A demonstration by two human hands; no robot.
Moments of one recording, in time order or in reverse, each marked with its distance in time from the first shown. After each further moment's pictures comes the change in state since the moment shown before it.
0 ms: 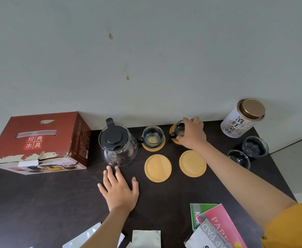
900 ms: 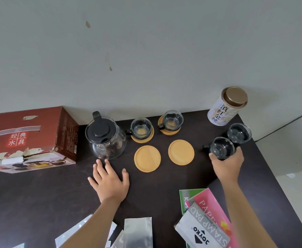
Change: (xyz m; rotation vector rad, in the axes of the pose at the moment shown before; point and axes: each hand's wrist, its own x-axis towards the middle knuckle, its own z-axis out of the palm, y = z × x) left_hand -0.001 0.002 0.002 -0.042 0.030 0.001; right_hand -0.117 0.138 0.030 0.697 0.467 0.579
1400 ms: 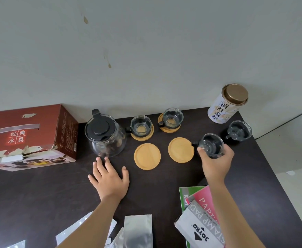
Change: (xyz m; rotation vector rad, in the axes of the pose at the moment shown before) left_hand 0.000 0.000 0.000 -0.001 0.003 -0.002; right_hand -0.038 -0.018 0.018 0.282 0.024 -0.020
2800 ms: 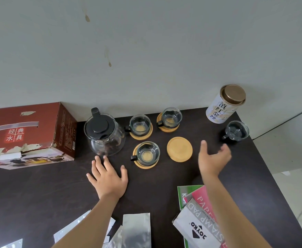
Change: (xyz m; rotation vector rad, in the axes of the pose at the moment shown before) left_hand 0.000 -0.001 -0.002 -0.016 -0.003 -0.003; right_hand 0.003 -0.006 0.018 -0.056 0.135 0.057
